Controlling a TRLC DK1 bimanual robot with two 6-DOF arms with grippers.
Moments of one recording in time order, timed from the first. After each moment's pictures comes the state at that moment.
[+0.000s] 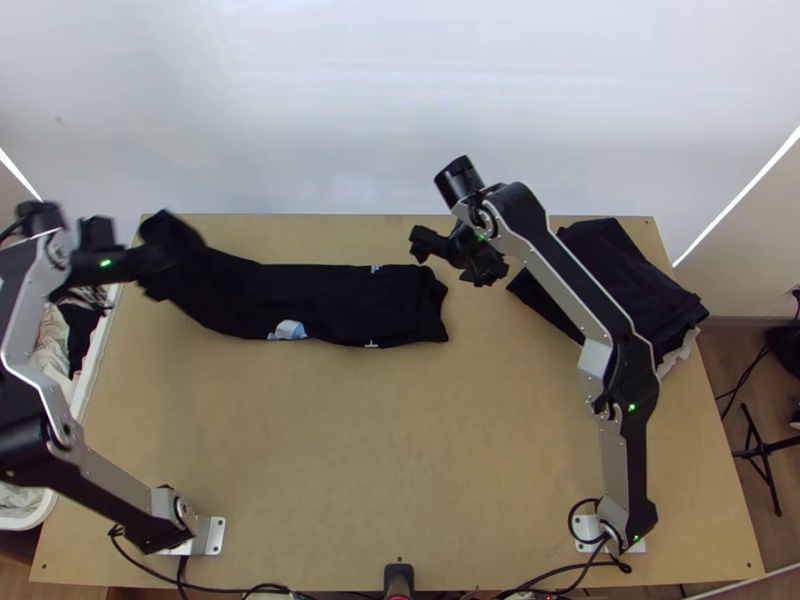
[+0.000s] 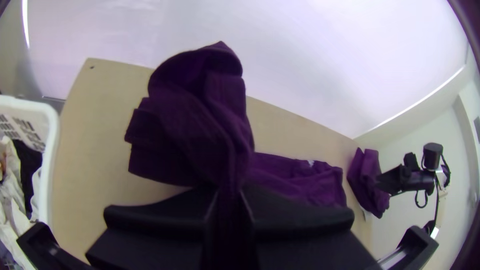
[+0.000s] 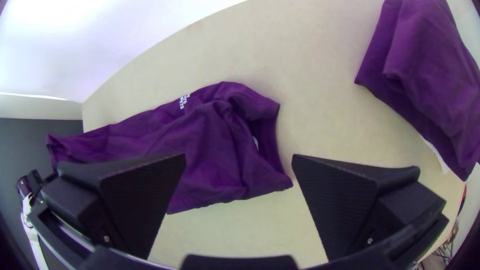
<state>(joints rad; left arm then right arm) 0.40 1.74 1.54 -0.79 0.66 0.12 0.57 2.14 2.25 -1.24 -0.04 0.86</state>
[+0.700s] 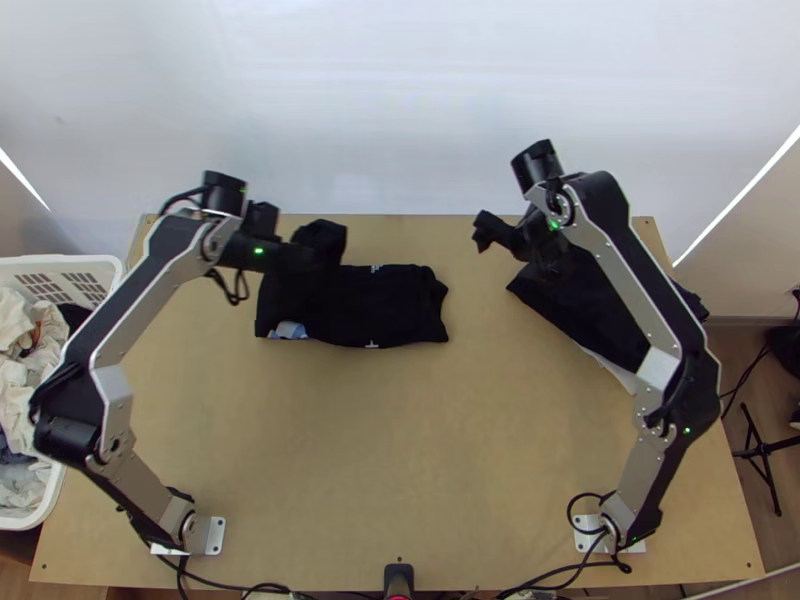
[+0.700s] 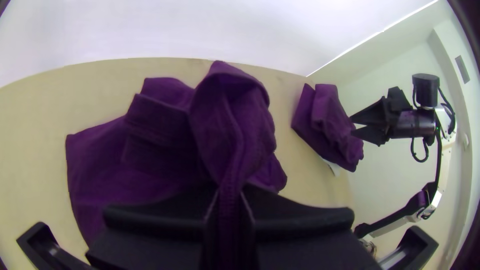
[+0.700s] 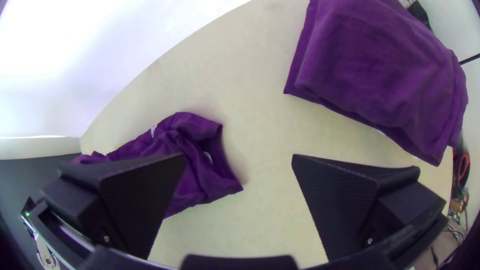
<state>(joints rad) -0.23 1.77 1.64 -0.76 0.55 -0.17 0.39 1.93 2.07 -1.28 -0.04 0.85</state>
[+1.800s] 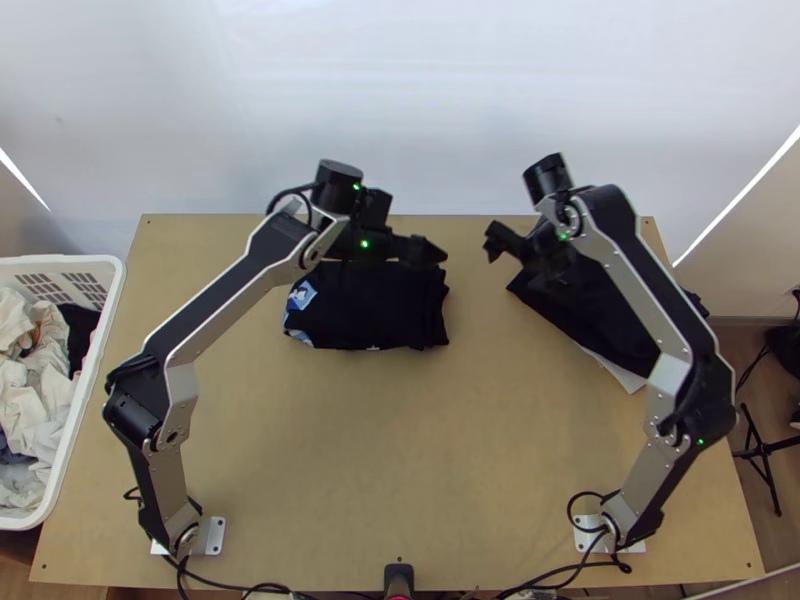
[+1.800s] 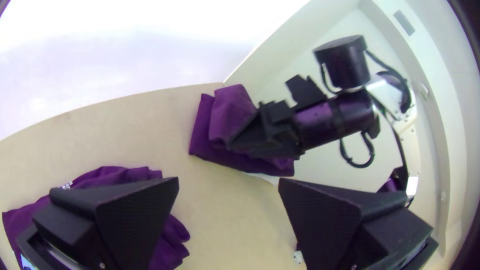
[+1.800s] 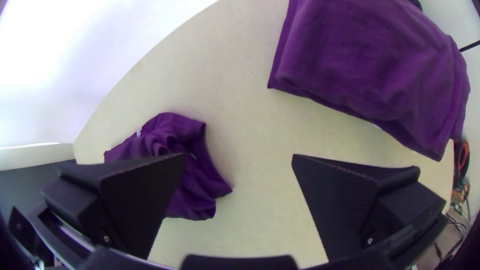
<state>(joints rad) -0.57 1.95 1.95 -0.54 0.60 -0.35 0.36 1.89 1.91 -1.21 -0.04 0.86</state>
